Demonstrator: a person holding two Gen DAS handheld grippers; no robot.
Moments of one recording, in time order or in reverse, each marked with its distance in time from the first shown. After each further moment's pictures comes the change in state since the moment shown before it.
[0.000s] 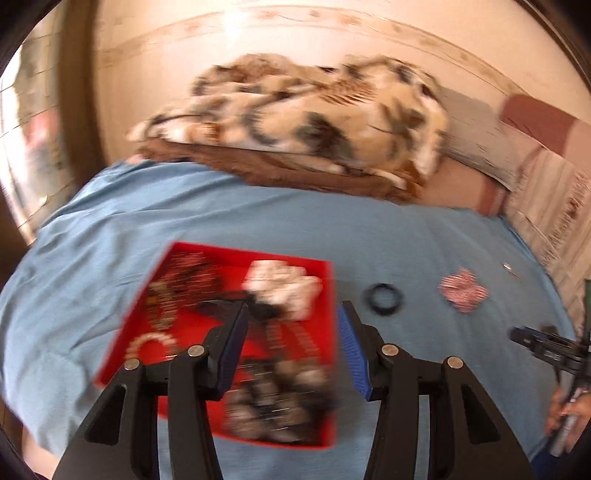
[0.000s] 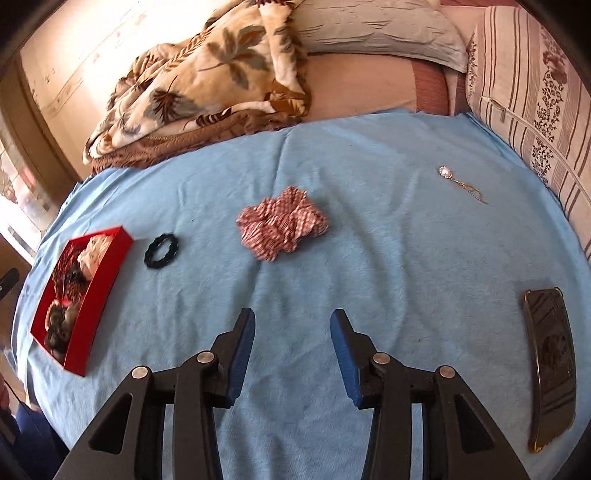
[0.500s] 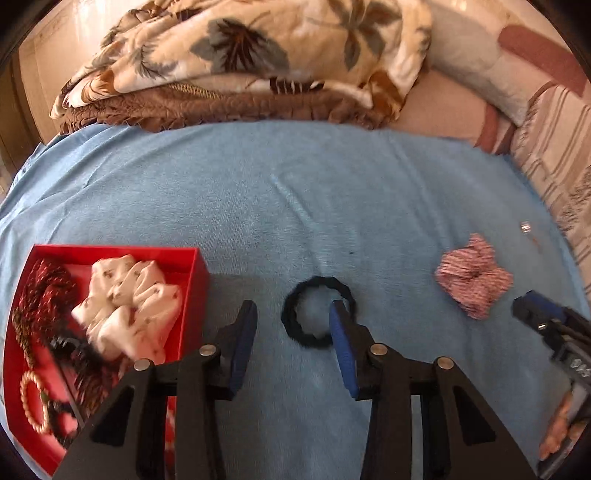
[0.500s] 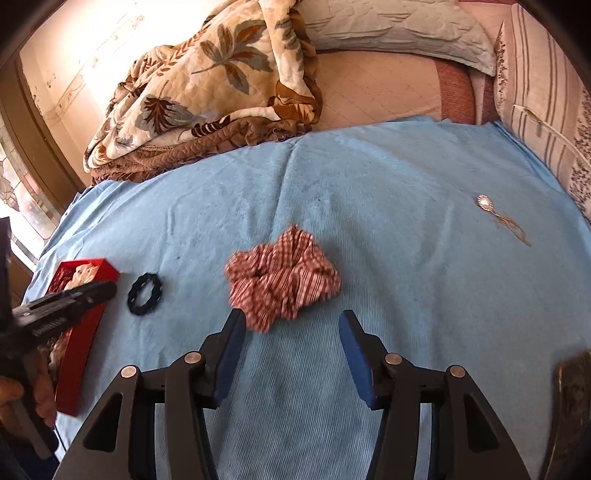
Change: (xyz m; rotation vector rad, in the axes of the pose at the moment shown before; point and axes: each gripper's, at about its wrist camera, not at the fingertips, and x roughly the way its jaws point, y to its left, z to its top) left arm 0.175 -0.093 0.012 0.081 0.251 -0.012; right arm 0.061 -0.005 0.049 -0.016 -0.009 0.054
